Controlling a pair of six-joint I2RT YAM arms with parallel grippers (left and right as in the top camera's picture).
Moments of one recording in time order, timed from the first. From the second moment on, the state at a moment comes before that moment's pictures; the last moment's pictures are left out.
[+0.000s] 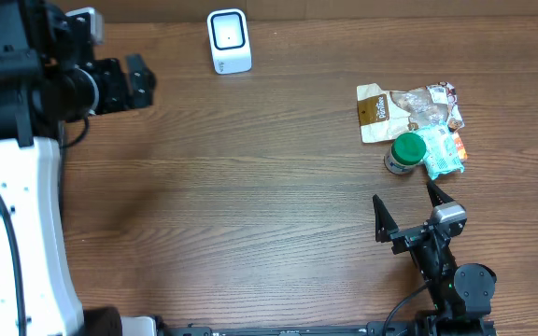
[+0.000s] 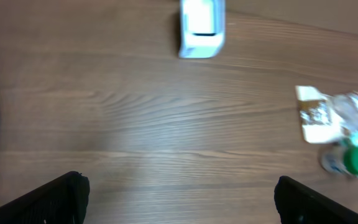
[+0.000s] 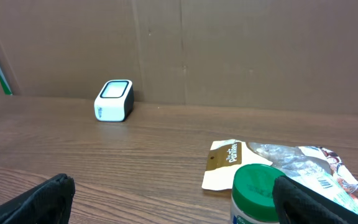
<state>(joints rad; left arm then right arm) 0.09 1.56 1.97 -1.31 0.28 -0.10 0.03 0.01 0.02 -0.01 -0.25 0.05</state>
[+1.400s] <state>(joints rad) -0.01 0.41 0.34 0.10 0.29 0.16 0.03 0.01 0.02 -0.01 -0.25 0.05</state>
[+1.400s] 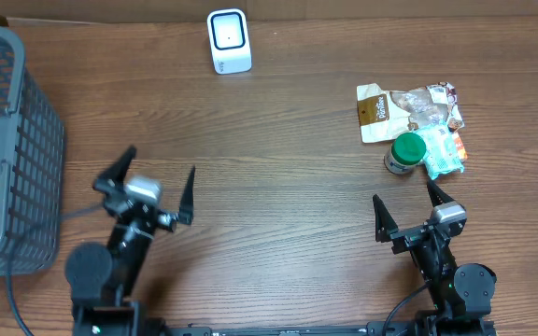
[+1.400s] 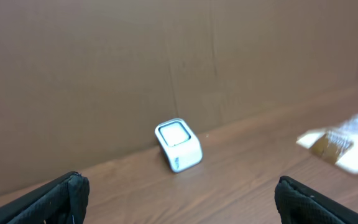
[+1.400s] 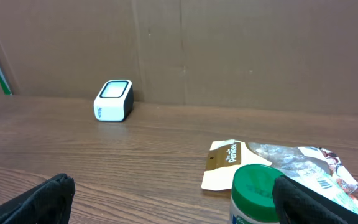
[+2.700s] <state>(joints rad) -0.01 0.02 0.01 -0.06 0.22 0.31 0.03 0.01 0.02 -0.01 -0.25 0.05</state>
